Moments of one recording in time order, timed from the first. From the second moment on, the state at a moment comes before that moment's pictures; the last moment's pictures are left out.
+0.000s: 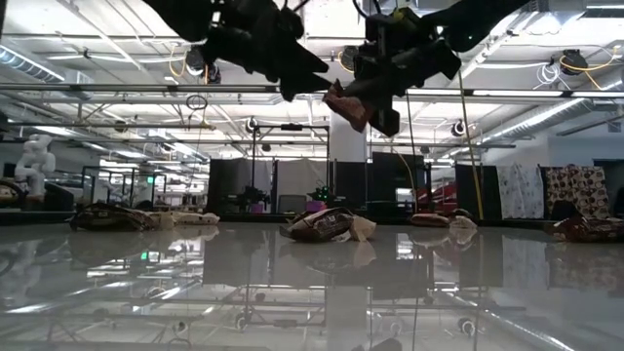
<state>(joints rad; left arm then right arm) 0.44 1.57 1.16 -0.03 0.62 0.17 -0.47 1.54 1.10 -0.18 -0.68 0.41</state>
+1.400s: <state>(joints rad) 0.45 1.63 1.16 0.09 0.63 0.09 -0.47 1.55 1.10 -0.14 -0.63 0.41</state>
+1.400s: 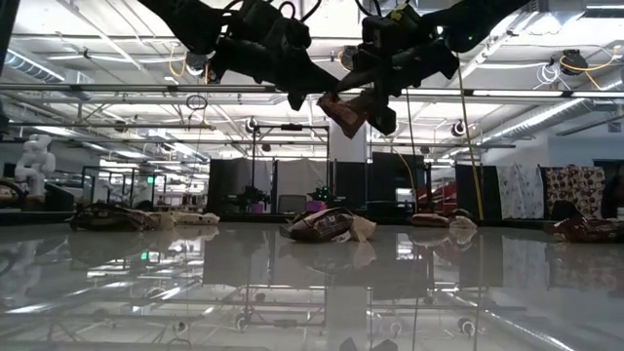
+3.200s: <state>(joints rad) -0.68 1.21 1.15 -0.95 0.20 -0.80 -0.30 1.54 1.14 -0.21 -0.62 0.52</state>
